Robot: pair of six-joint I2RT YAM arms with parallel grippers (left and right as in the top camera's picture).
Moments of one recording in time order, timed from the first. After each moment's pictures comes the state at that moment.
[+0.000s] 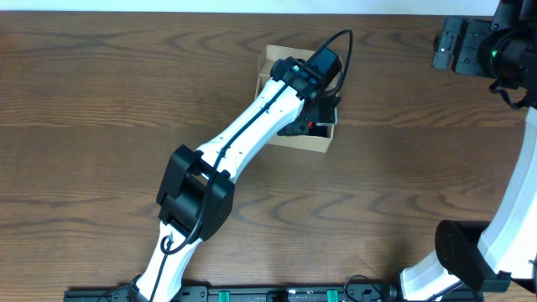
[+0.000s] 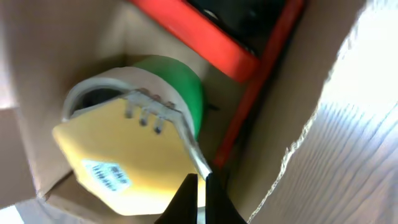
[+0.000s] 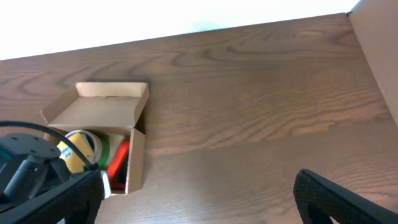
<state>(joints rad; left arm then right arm) -0.70 2.23 2.09 -1.23 -0.17 0.80 -0.02 1.79 2.63 -1.67 0.08 0.13</state>
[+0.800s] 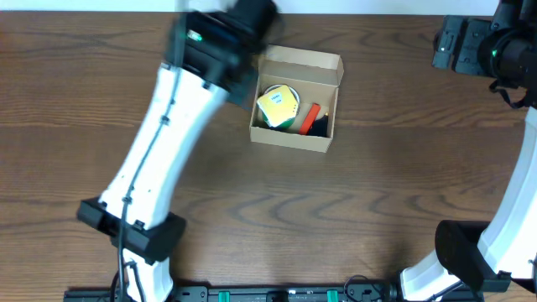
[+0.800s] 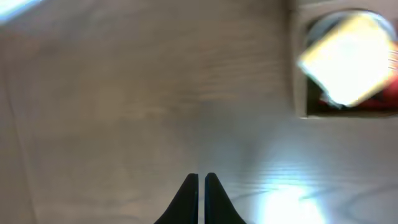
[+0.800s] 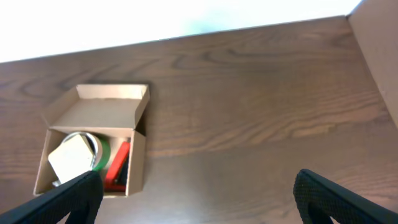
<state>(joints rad) -0.48 1.97 2.40 -1.70 -0.36 -0.17 -0.02 1.79 2.63 -1.65 0.08 0.13</state>
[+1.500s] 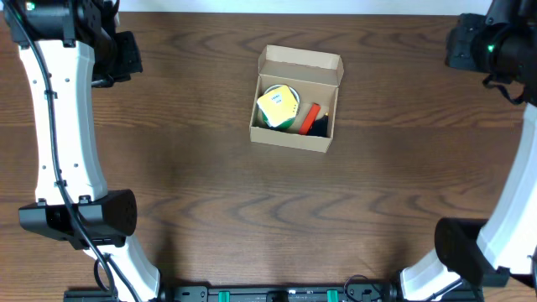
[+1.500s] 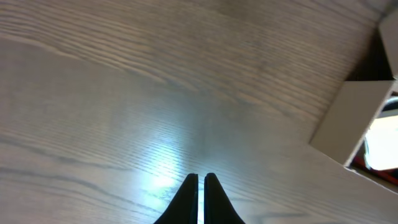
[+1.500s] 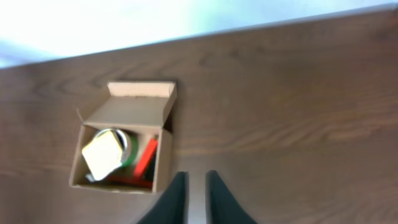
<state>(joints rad) 0.04 1.97 2.40 -1.70 -0.02 -0.19 -0.02 1.82 2.63 -1.66 -0.04 0.17</state>
